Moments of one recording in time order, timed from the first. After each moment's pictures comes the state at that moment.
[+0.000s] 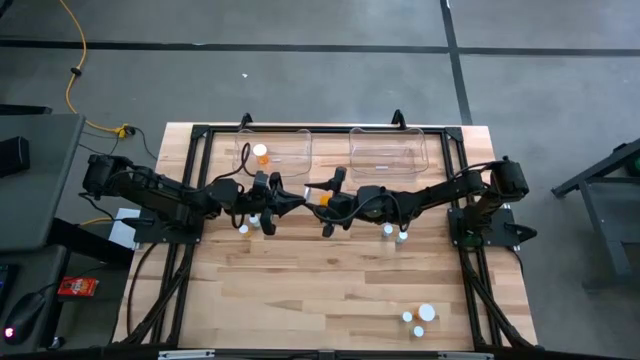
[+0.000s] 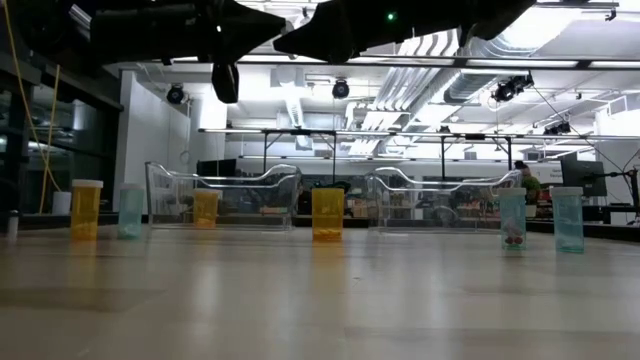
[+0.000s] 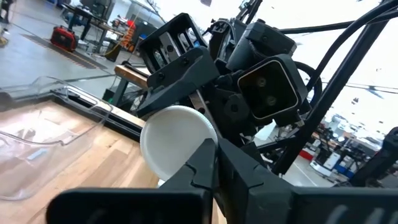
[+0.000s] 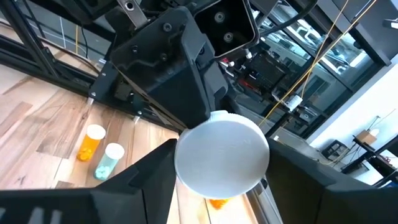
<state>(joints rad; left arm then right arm) 0.09 1.31 0.40 1.05 -0.08 -0.46 0.11 1.70 0.98 0.66 0.37 -0.57</state>
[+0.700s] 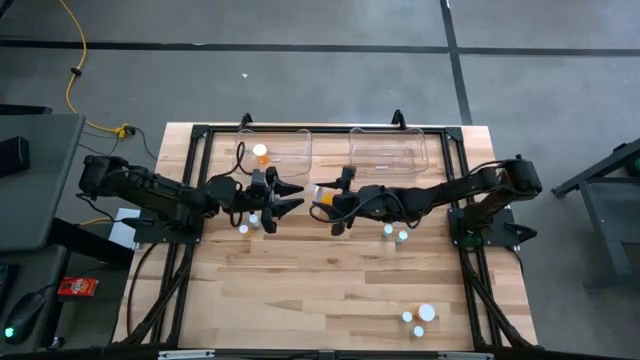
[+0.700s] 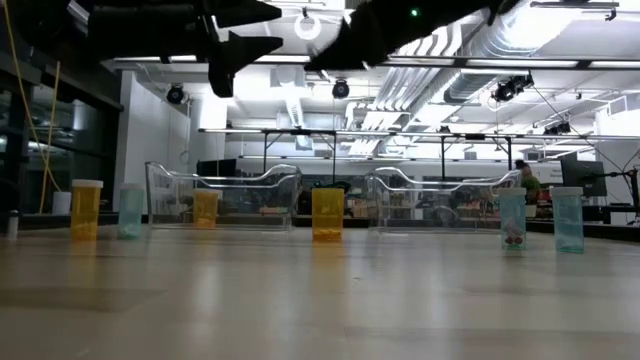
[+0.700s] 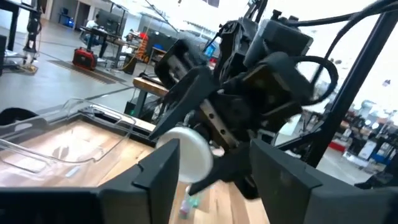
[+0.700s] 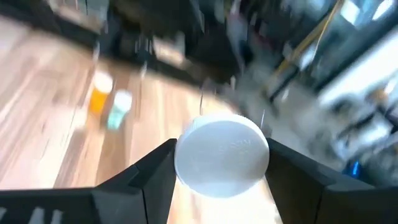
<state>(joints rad) 0.10 1.26 0.40 0.99 -0.11 -0.32 0.10 1.58 0.99 0.30 0.45 -0.42</state>
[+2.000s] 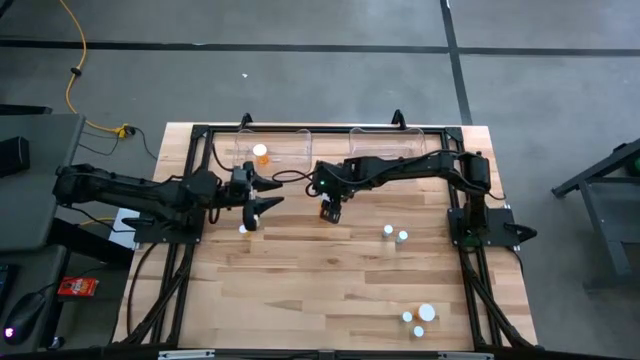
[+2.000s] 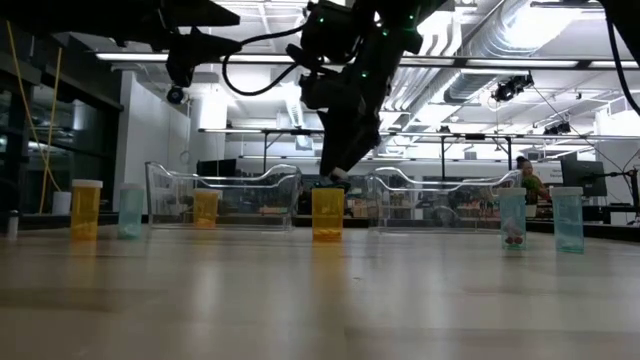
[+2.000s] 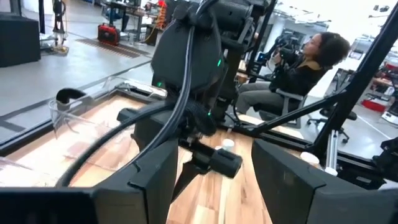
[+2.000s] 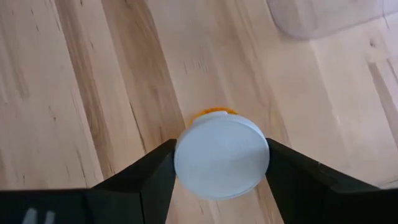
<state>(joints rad) 0.10 0.85 0.40 0.39 -0.17 -0.26 -0.12 1.95 1.51 -0.69 0.01 0.16</state>
